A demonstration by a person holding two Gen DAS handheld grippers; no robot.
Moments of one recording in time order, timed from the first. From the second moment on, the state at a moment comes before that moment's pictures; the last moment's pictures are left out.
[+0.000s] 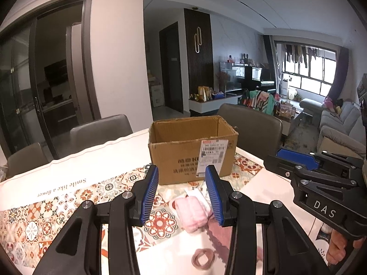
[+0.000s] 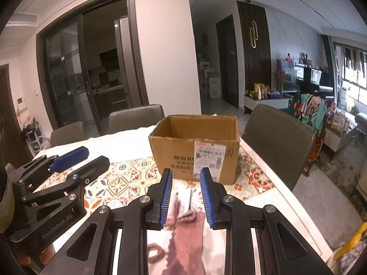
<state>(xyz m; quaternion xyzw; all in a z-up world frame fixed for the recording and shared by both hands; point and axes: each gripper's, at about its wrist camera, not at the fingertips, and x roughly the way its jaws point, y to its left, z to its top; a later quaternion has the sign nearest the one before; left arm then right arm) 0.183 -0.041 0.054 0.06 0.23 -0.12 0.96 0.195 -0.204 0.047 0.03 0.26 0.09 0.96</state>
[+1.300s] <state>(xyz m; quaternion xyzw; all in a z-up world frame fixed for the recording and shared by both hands) 0.152 -0.037 -0.037 0.09 0.35 -0.15 0.92 0.159 -0.191 -0.037 0.03 0.39 0.11 0.91</state>
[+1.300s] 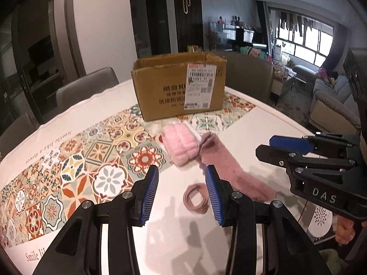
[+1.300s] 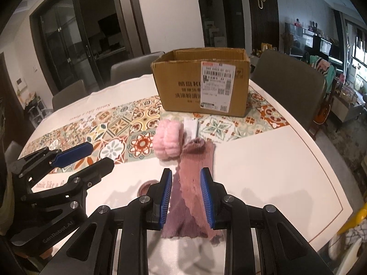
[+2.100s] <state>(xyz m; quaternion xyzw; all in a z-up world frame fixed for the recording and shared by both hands) 0.165 -0.037 -0.107 0.09 0.45 -0.18 0.87 0.175 -0.184 -0.099 0.02 0.47 0.11 0.88</state>
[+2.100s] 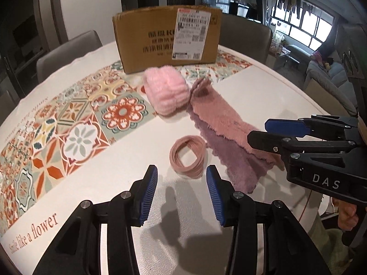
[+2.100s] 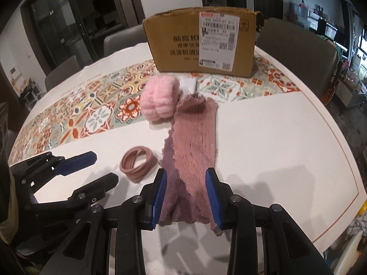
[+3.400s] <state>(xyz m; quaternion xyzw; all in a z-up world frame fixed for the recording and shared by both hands) 0.190 -0.046 -0.135 0.09 0.45 -0.20 0.87 0.192 -0.176 -0.133 -0.02 0.49 0.08 0.87</state>
